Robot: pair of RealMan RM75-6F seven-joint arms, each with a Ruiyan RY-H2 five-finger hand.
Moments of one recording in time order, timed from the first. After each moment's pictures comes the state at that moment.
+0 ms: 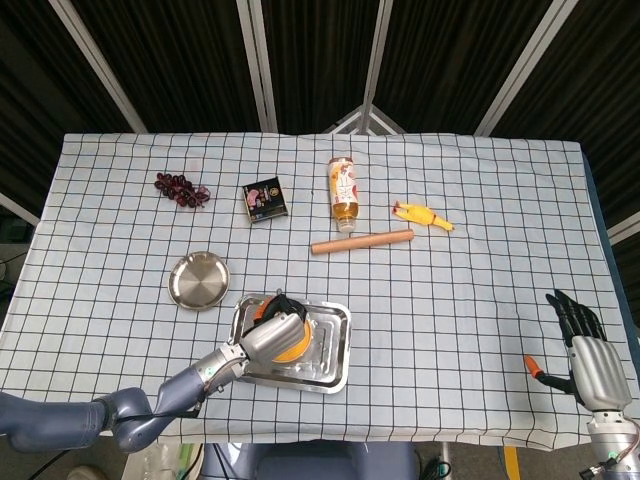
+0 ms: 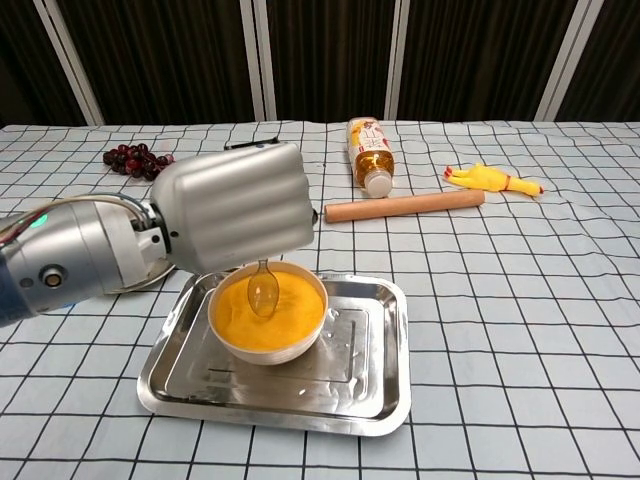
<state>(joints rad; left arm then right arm) -0.83 -1.60 -0.05 -1.58 1.61 0.99 1.64 0.07 -1.09 0.05 -1.70 -1.46 1.41 0.18</state>
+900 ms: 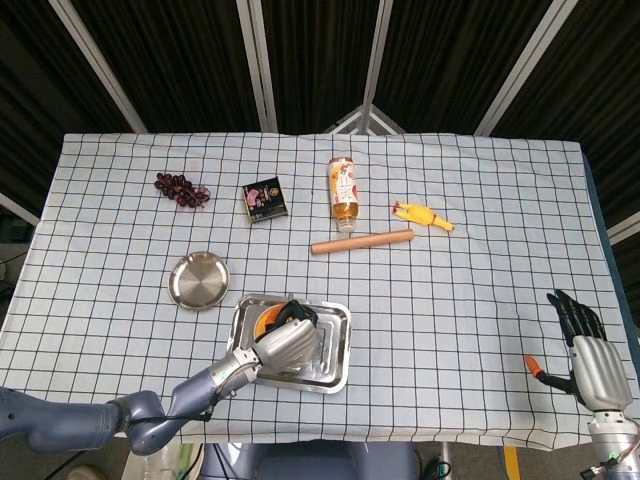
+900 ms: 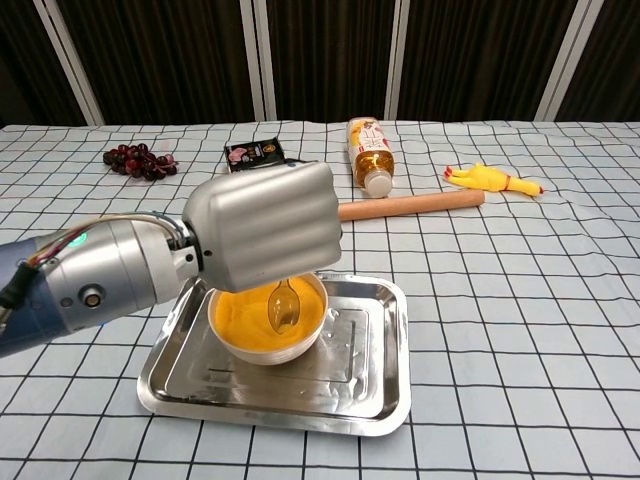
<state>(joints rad) -0.84 -1.66 -0.06 -1.56 1.57 0.95 1.71 0.06 -1.09 0.05 -1.70 -1.46 1.41 0.19</state>
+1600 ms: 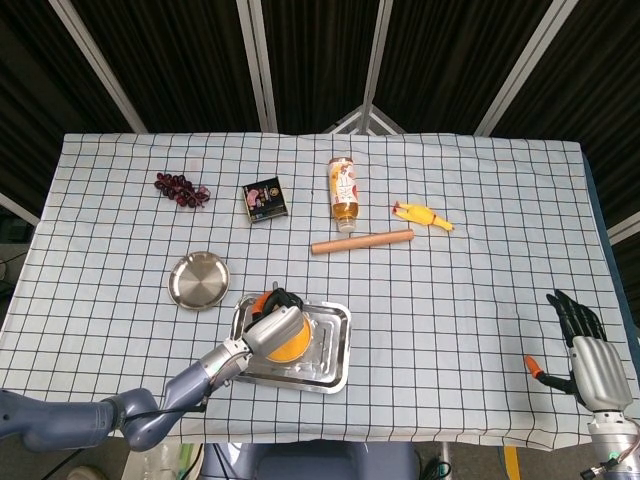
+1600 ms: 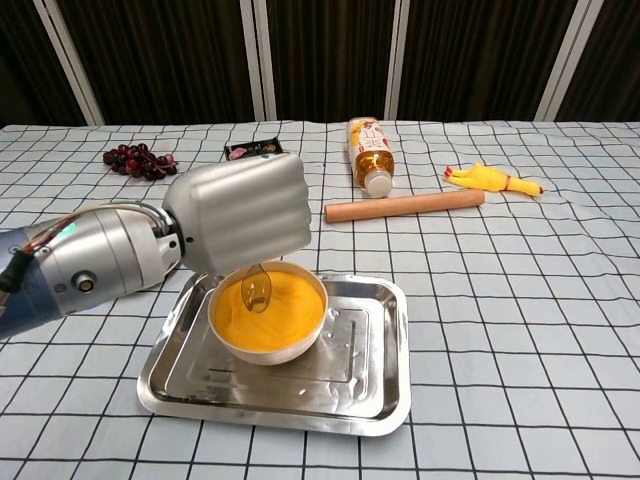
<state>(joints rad) -0.83 -1.64 -0.07 -1.55 1.51 0.98 1.76 0.07 -1.08 0.05 -1.71 -1.46 1.41 0.19</state>
